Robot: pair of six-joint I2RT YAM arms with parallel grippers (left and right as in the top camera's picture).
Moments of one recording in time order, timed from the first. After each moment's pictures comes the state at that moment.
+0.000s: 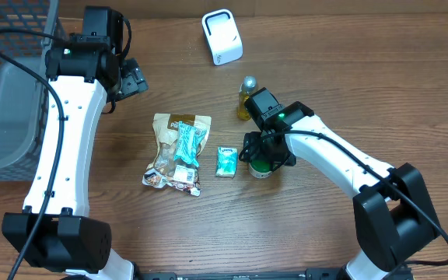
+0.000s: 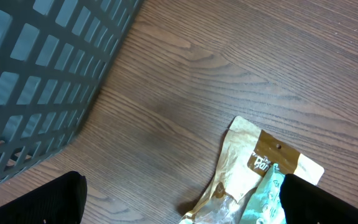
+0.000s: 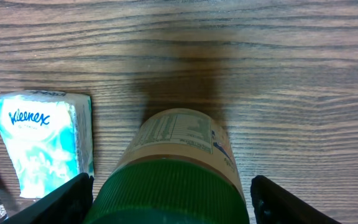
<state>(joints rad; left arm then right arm) -0.08 1.75 1.82 -1.29 -0.28 -0.51 0.55 1.81 1.27 -0.91 -0.03 0.61</state>
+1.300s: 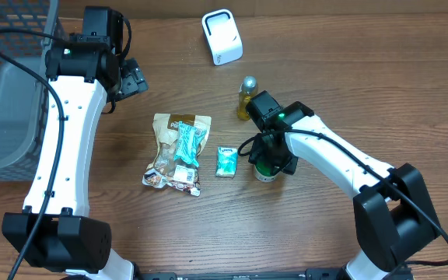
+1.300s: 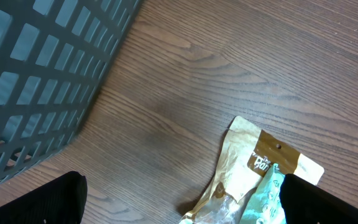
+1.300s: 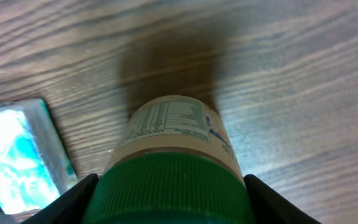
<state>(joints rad) -0.08 1.75 1.82 -1.29 -0.28 -0.51 0.55 1.81 1.27 -1.02 -0.02 0.86</state>
